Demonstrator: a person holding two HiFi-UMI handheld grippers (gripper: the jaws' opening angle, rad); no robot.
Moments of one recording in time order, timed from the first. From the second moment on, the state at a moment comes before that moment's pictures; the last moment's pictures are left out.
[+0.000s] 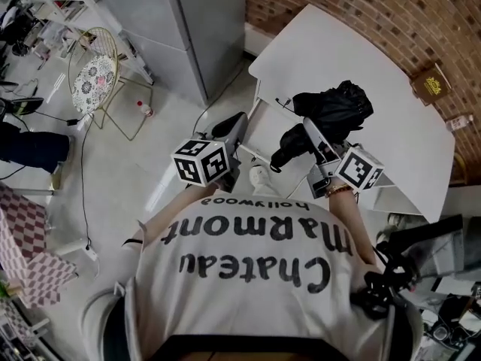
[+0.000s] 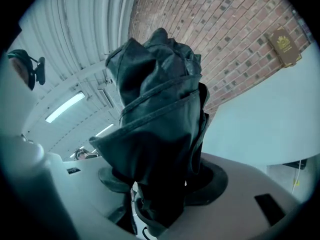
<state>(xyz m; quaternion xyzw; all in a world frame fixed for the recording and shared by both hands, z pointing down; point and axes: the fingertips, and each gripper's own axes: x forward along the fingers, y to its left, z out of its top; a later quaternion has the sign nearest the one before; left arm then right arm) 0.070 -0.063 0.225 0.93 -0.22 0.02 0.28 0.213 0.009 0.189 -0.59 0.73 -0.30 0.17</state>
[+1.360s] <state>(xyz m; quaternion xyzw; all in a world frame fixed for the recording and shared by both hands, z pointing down) 0.049 -0.134 0.382 0.83 -0.39 0.11 0.38 0.161 -0.150 0.397 -0.45 0.83 -0.24 -0.22</state>
